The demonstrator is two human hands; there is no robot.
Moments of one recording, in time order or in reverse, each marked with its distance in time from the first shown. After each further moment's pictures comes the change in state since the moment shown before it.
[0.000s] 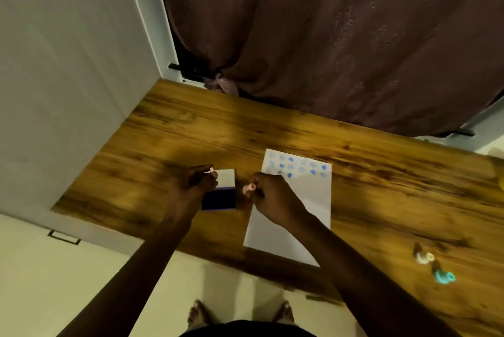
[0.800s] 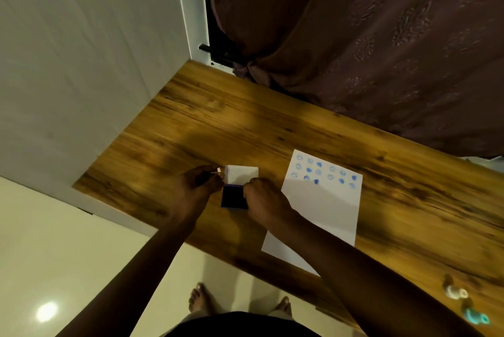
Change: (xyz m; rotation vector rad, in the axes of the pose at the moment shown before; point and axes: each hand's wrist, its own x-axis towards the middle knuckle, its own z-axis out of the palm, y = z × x) left_hand 0.018 -0.022 -0.043 0.051 0.046 0.030; right_hand 0.051 -0.031 0.076 -0.416 -0.344 -0.069
